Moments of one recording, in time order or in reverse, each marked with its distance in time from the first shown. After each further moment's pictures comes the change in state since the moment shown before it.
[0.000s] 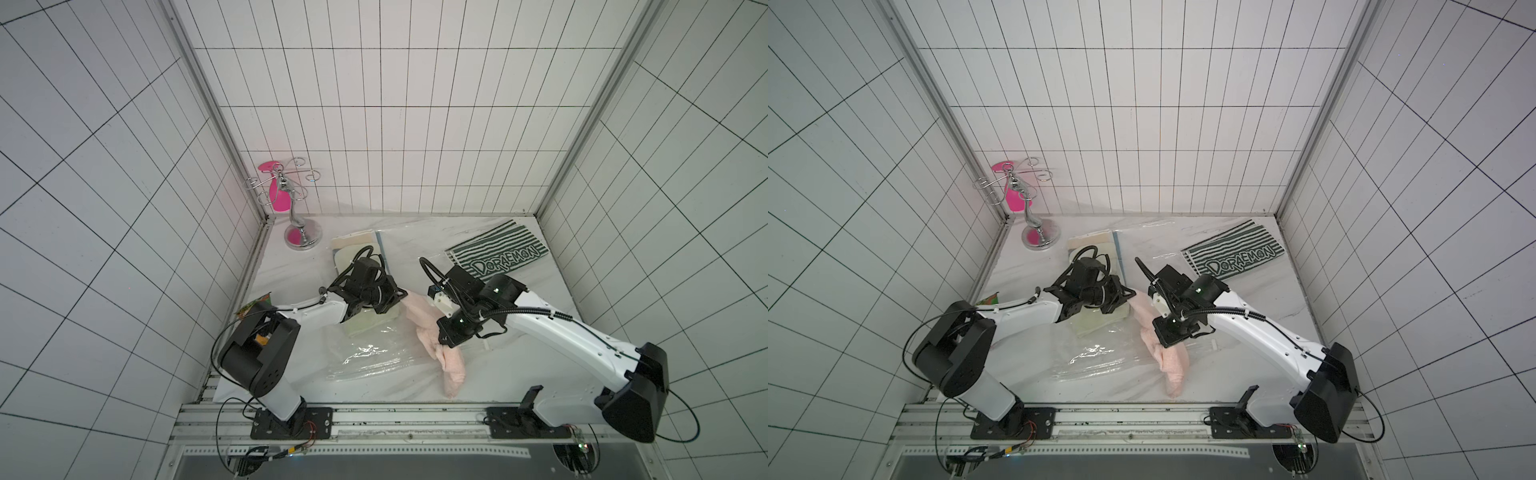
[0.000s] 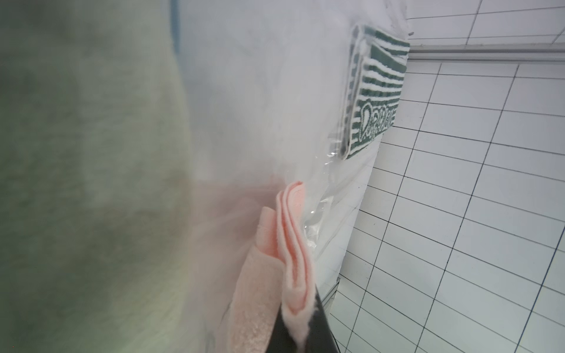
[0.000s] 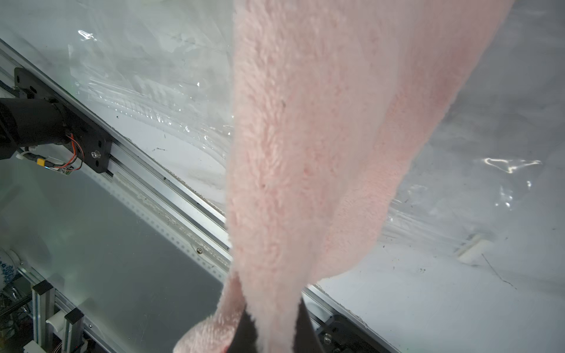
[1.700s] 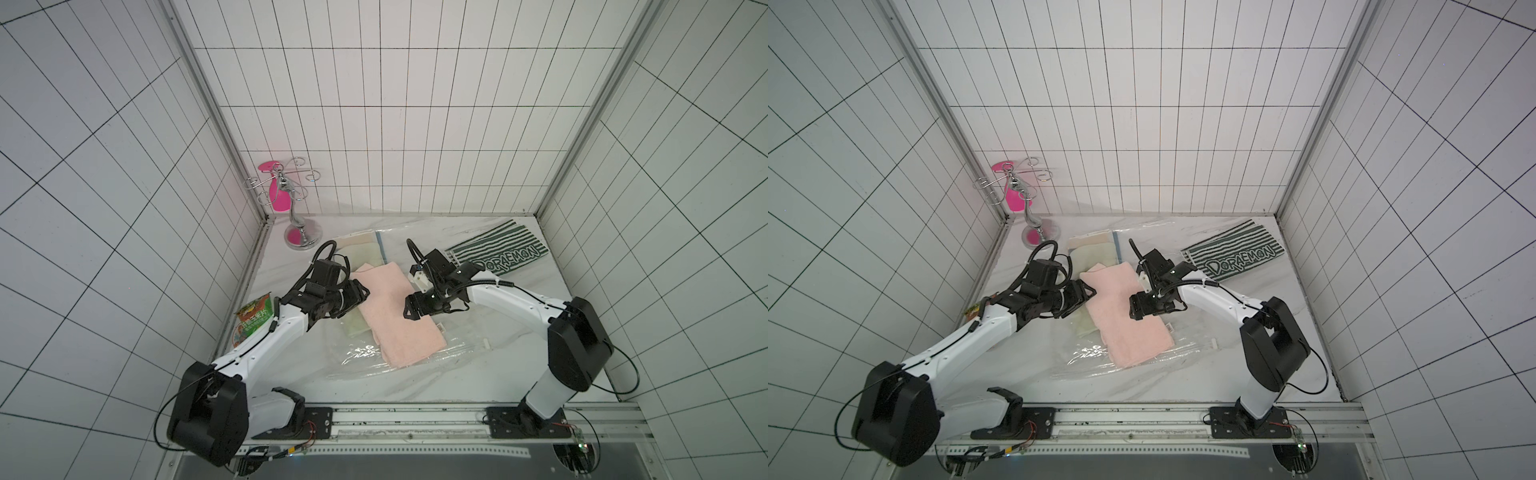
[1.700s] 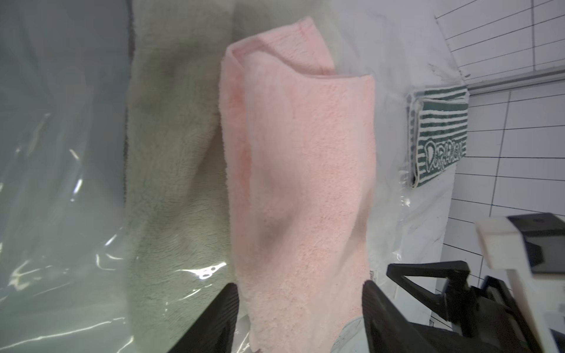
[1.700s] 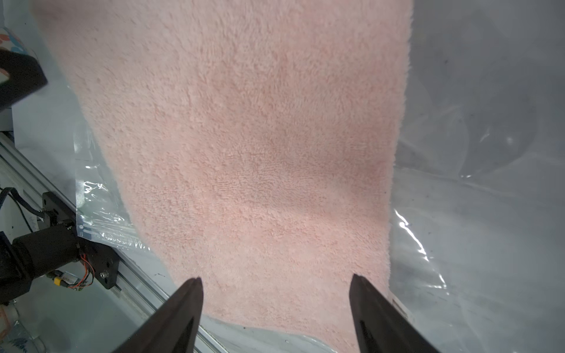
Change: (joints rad) left arm 0.196 -0.338 -0.120 -0.472 -0.218 0.371; right arm -0.089 0.318 0.032 0.430 -0.033 0.045
